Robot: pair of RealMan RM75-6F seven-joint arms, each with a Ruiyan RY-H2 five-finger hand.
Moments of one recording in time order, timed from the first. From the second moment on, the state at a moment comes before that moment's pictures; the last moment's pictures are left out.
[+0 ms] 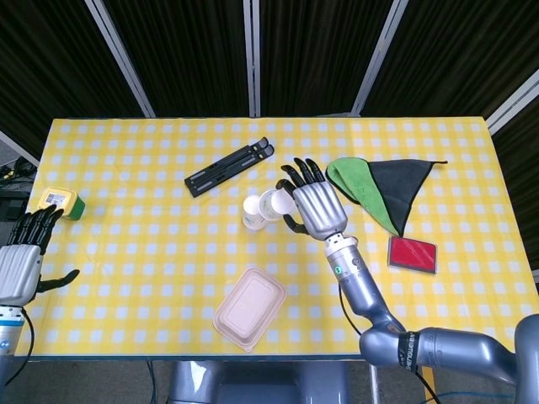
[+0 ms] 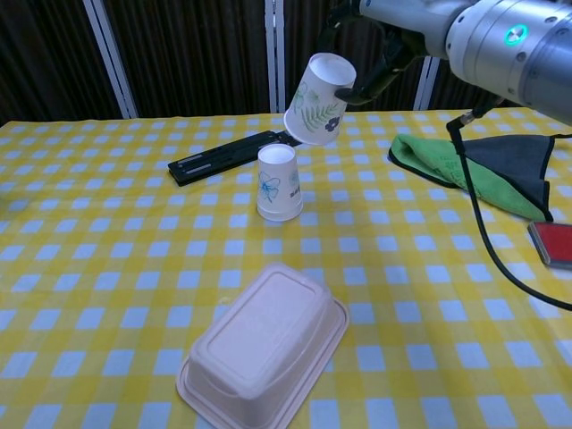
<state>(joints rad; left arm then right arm) -0.20 -1.14 -0.07 -1.64 1.43 1.44 -0.01 0.88 -1.52 0.38 -1.72 -0.92 1.14 -0.59</state>
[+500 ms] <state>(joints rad) -0.20 -1.12 -0.08 -1.63 1.44 1.43 -0.06 0.96 -1.64 0.37 -1.55 -0.86 1.11 -0.60</state>
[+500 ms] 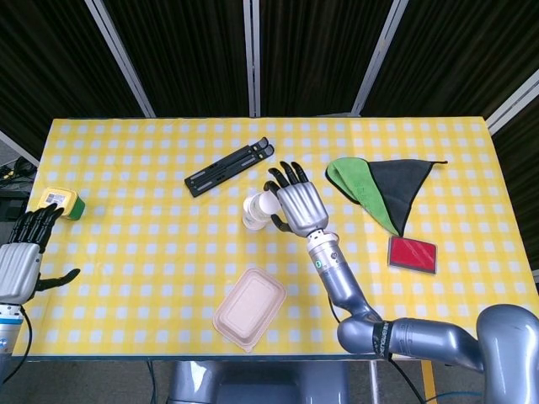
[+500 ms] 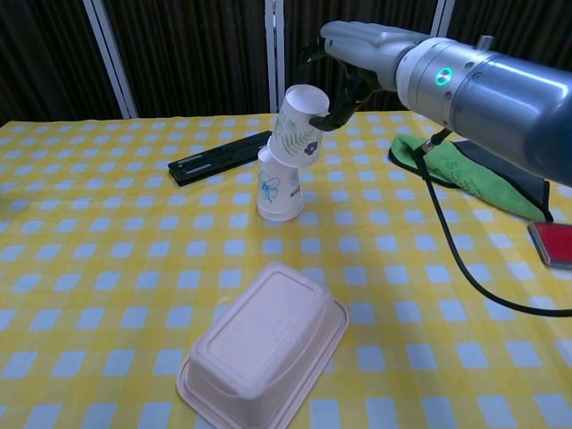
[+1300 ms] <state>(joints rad) -0.21 -1.12 -0.08 -1.64 1.42 1.38 -0.04 1.02 -1.74 0.38 -1.36 -0.87 1.06 -0.53</state>
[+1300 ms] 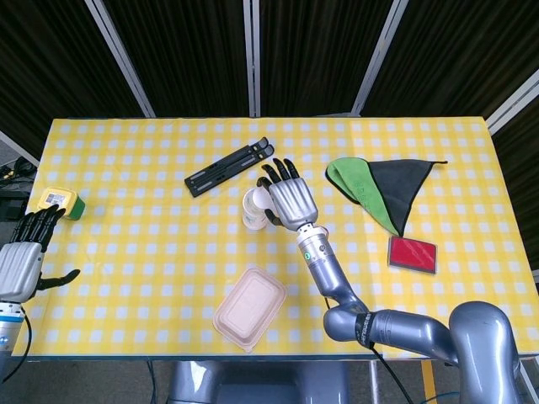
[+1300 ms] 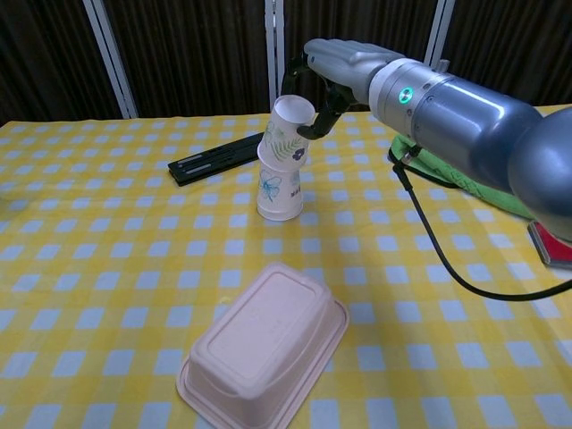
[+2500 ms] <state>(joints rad) -0.20 -1.14 -0.10 -1.65 1.38 1.38 0.03 0.84 -1.63 0.25 -1.53 -0.96 1.13 -0.48</state>
